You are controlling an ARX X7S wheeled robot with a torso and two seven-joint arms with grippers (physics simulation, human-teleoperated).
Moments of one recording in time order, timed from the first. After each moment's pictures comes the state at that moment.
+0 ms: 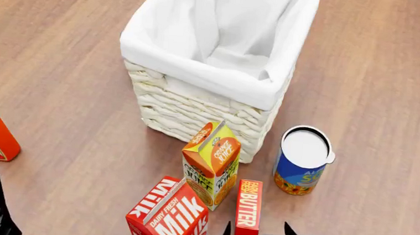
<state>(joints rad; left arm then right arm) -0.03 -0.34 0.03 0.29 -0.42 -0.16 -0.32 0.26 0.22 -0.33 0.16 0.30 0.17 0.19</state>
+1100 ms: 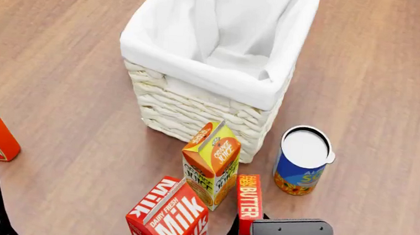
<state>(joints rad) 0.01 -0.36 0.04 0.35 -0.44 -0.16 -0.35 0.33 0.24 -0.36 0.13 0.35 0.30 0.20</state>
